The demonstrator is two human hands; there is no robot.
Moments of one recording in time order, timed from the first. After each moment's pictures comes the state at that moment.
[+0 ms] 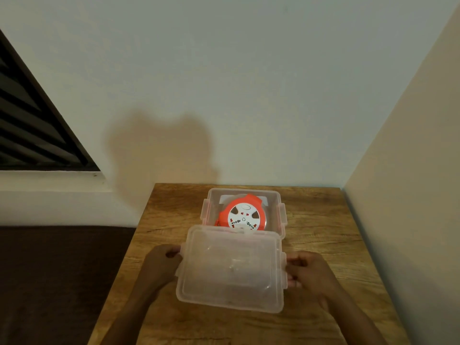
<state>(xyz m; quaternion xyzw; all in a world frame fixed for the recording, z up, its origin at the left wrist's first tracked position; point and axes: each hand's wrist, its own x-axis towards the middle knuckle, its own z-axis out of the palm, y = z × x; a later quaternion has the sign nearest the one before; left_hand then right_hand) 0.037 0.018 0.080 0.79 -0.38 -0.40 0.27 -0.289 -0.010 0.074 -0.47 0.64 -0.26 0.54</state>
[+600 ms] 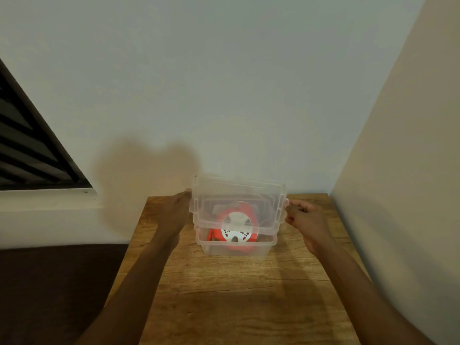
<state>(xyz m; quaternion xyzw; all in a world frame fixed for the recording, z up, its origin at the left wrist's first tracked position) 0.001 -0.066 0.149 0.66 -0.40 -0.37 0.51 -0.289 -0.098 0.113 -0.42 0.61 -0.48 0.47</state>
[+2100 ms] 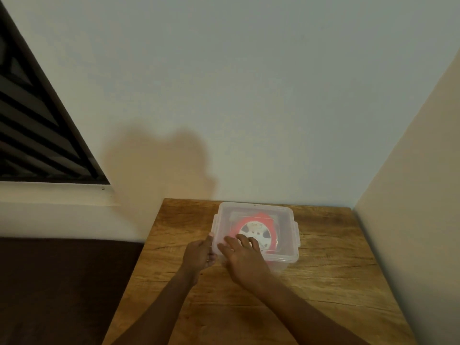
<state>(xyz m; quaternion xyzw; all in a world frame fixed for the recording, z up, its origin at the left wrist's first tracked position) 0.023 -0.075 0.010 0.69 -0.27 -0.50 0.45 -0.137 -0.079 0.017 -0.90 0.42 -0.09 0.00</state>
